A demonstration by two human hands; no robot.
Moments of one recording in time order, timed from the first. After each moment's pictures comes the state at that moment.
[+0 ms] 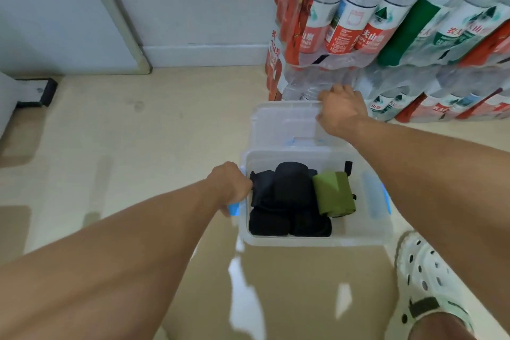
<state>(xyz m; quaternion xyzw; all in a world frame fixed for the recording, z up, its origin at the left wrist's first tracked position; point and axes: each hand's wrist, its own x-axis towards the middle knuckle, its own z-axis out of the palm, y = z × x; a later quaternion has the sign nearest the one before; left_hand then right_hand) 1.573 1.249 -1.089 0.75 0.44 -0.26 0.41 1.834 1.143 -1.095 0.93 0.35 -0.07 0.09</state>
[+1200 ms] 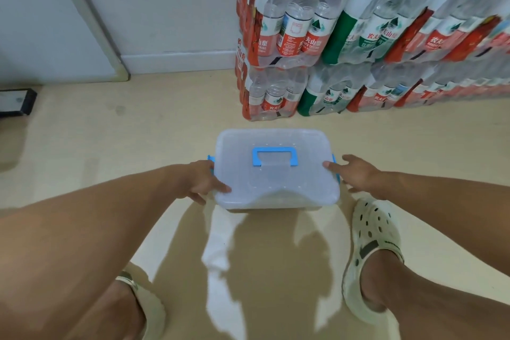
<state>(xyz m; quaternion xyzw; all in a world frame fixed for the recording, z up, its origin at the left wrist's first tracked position) 1.534 1.244 -1.072 0.73 0.38 -0.30 0.48 1.749 0.949 -1.077 0.90 0.01 -0.38 -0.20</state>
